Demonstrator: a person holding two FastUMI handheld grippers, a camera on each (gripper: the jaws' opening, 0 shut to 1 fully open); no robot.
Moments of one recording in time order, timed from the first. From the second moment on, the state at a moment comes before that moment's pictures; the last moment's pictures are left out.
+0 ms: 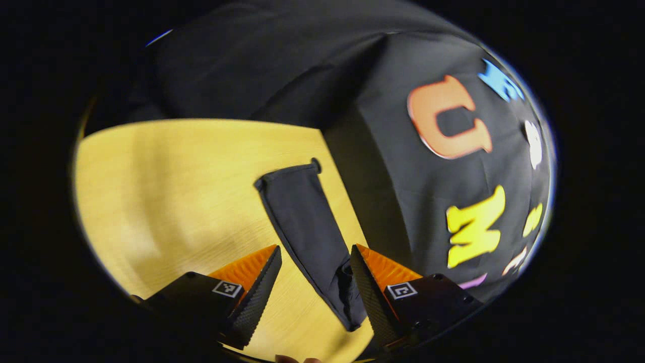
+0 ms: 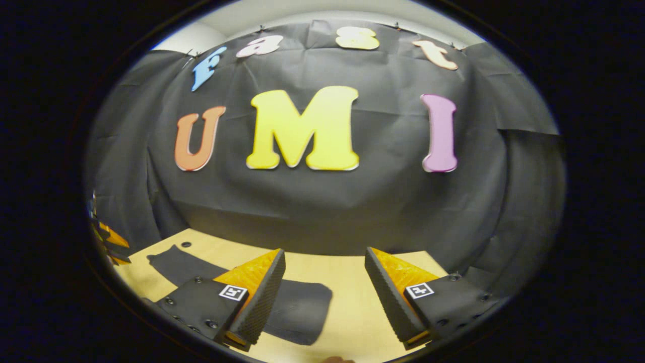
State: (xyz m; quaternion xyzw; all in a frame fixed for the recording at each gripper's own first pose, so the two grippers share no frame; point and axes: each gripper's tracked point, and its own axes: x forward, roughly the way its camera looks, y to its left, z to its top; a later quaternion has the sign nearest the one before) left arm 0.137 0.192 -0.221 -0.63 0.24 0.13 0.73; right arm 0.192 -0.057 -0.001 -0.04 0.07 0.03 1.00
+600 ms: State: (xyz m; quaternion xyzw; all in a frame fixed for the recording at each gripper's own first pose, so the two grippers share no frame) left arm 0.211 0.218 -0.306 -0.66 0.27 0.18 0.67; right arm 0.132 -0.156 0.083 -0.05 0.02 -0.07 1.00
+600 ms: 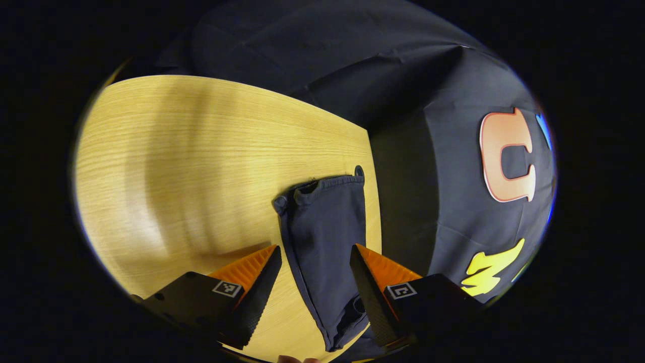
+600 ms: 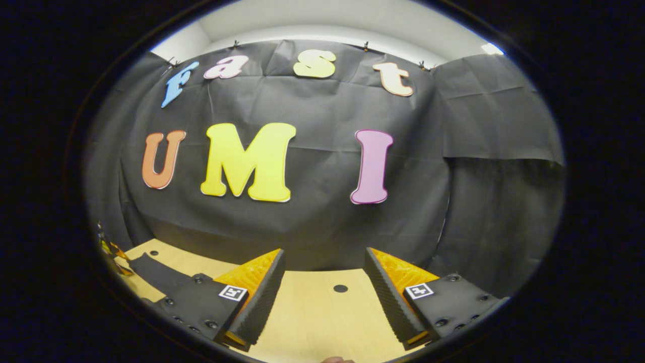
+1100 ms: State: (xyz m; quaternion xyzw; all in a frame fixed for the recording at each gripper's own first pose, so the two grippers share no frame) left arm 0.251 0.223 -0.326 -0.71 0.24 0.16 0.64; right arm 0.122 -0.181 0.084 -0.03 0.03 -0.09 0.99
